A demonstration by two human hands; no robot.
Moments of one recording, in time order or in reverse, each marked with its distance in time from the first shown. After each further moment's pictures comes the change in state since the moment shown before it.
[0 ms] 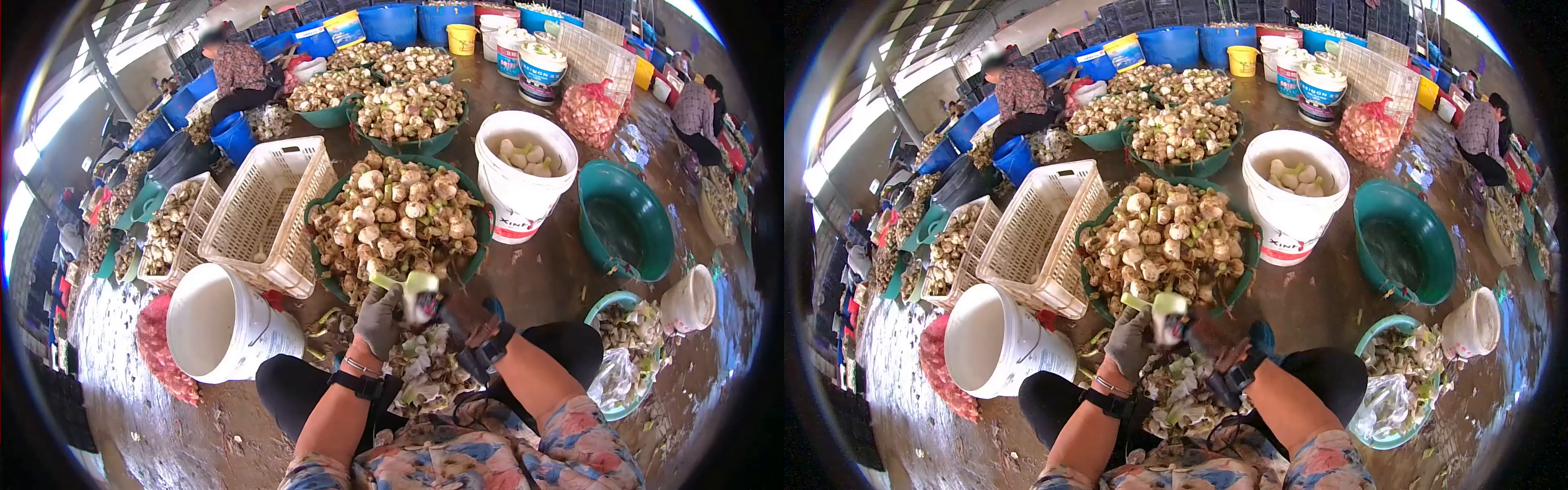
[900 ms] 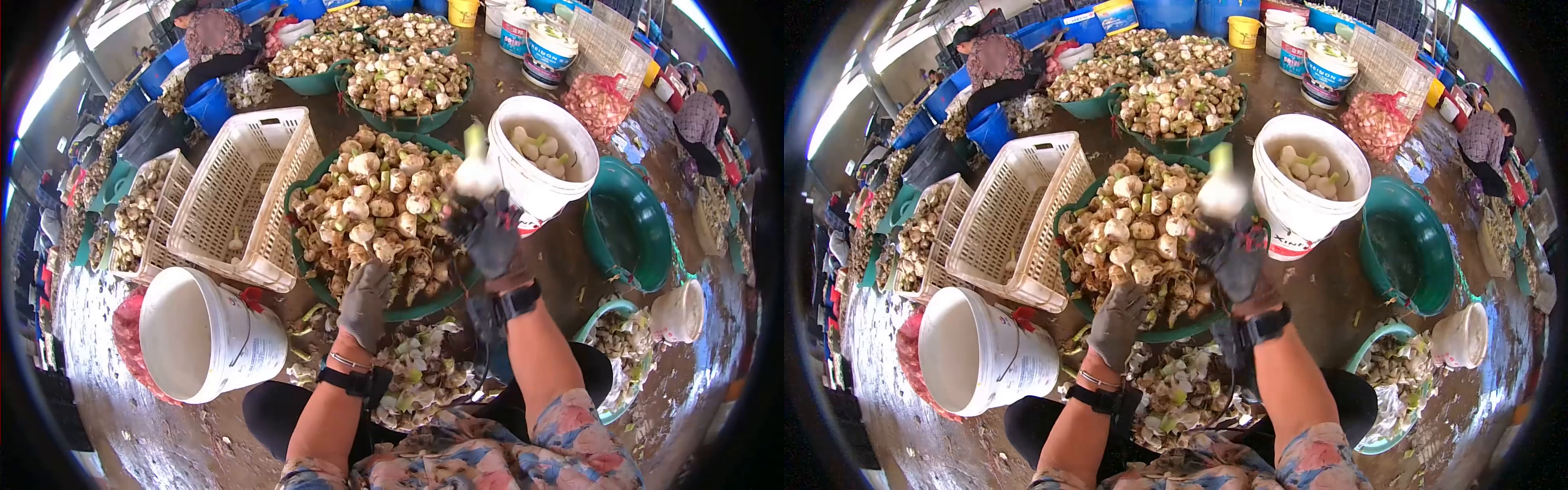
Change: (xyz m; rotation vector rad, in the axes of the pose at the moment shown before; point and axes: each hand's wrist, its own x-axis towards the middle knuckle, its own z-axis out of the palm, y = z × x) left_hand 0.073 0.018 -0.034 0.058 0.238 -0.012; right_hand 0.130 -0.030 -0.072 1.772 0.291 0.191
